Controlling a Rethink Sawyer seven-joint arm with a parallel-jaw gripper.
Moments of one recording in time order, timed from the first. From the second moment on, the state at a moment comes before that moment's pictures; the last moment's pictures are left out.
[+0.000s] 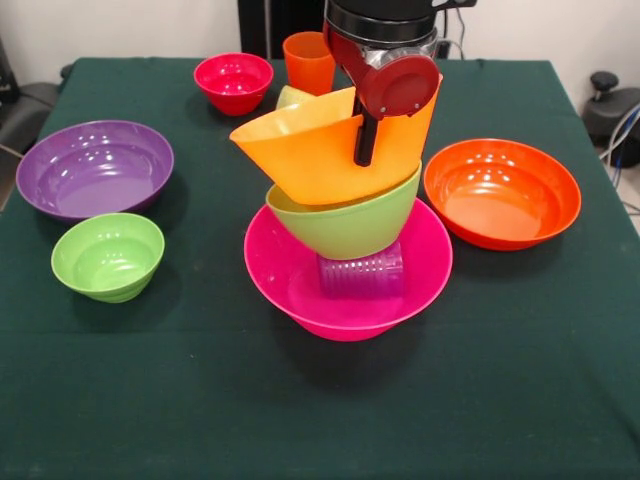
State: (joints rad) arm -0.15 -0.54 -0.07 1.22 -0.01 0.86 2.86
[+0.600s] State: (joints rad) arm -0.14 -0.55 -0.07 1.23 -0.01 0.86 2.86
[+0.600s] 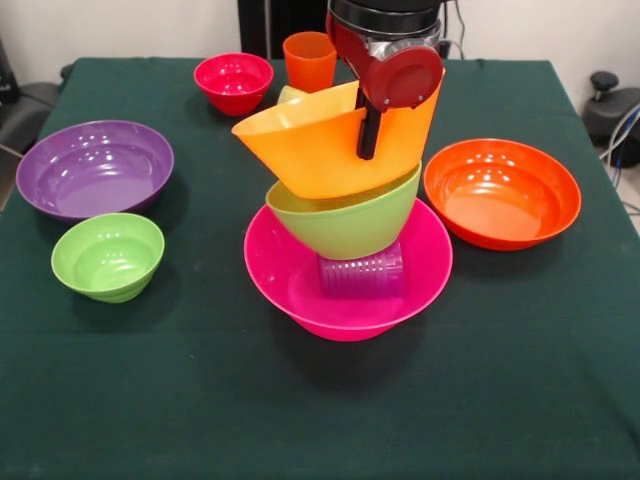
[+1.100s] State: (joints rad) arm -0.14 -0.55 -0.07 1.24 -0.01 0.85 2.86
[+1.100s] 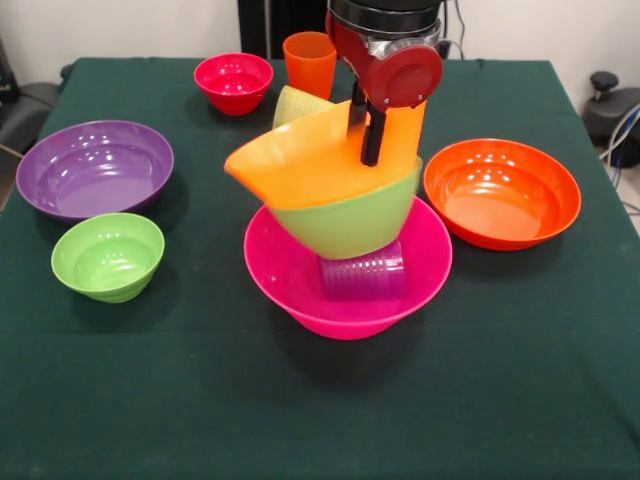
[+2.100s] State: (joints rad) arm -0.14 -0.60 -0.08 1.29 -0.01 0.79 2.86
